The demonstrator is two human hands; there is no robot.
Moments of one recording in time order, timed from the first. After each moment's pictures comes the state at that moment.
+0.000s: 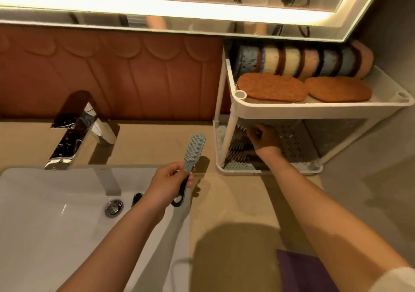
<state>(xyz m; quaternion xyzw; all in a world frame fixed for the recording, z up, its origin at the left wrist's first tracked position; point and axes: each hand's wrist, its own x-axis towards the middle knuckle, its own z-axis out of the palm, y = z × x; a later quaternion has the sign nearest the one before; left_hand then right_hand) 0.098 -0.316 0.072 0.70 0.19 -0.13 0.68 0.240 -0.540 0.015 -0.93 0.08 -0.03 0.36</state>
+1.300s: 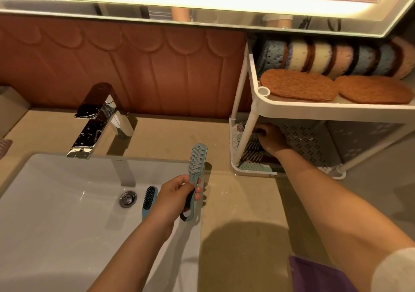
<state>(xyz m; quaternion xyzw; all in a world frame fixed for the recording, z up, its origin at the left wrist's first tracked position) 0.071 -0.311 0.057 0.63 0.26 -0.13 0.72 0.282 -0.533 -0.019 -0.96 -0.01 0.05 0.28</state>
